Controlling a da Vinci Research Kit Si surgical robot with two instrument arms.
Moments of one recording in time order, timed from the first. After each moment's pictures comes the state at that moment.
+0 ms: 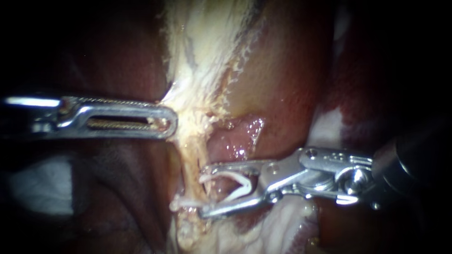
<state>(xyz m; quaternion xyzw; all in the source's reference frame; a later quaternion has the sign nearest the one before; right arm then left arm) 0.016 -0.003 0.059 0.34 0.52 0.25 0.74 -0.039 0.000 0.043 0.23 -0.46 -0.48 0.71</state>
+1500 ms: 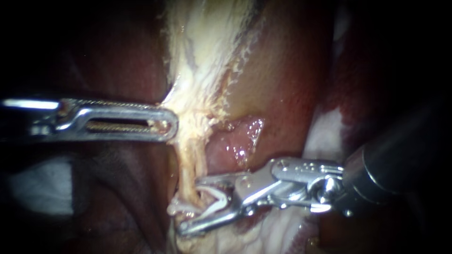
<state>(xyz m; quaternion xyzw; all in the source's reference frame) 0.020 -0.006 0.060 0.39 0.55 0.18 0.72 -0.039 0.000 0.042 0.23 -0.46 -0.48 0.71</state>
